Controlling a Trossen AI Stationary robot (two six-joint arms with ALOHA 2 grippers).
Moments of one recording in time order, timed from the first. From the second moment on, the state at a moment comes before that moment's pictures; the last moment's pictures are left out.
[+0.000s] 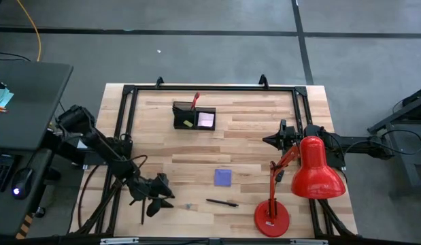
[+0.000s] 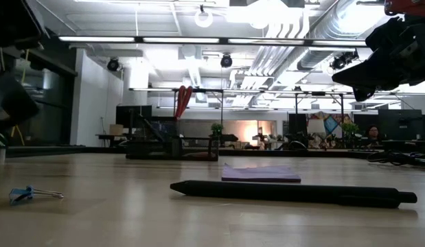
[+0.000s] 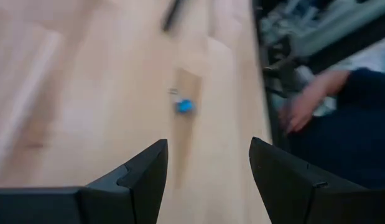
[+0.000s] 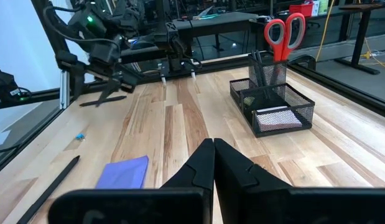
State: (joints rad) left arm -0.69 1.46 0.41 0.43 -0.30 -0.95; right arm -0.07 0.12 0.01 0.00 0.00 0.13
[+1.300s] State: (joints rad) left arm -0.69 1.58 0.67 0.31 -0.20 -1.10; right arm -0.07 0.12 0.01 0.00 0.00 0.13
